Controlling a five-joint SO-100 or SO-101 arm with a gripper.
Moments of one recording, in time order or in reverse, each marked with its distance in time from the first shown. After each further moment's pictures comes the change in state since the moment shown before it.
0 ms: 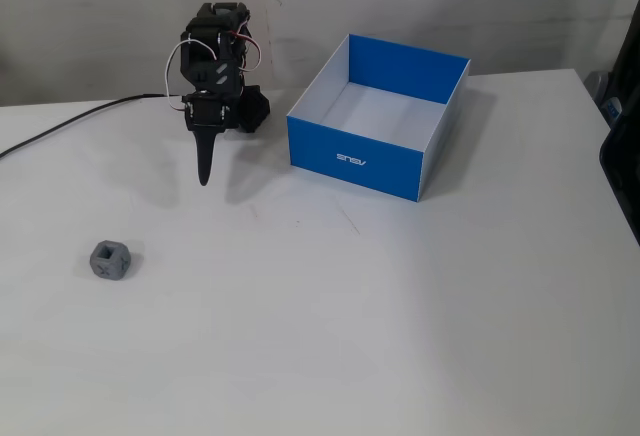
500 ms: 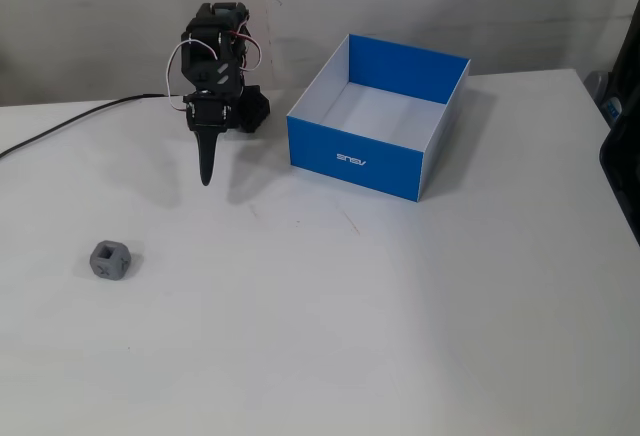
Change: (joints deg) arm 0.8 0.0 0.1 0.0 0.0
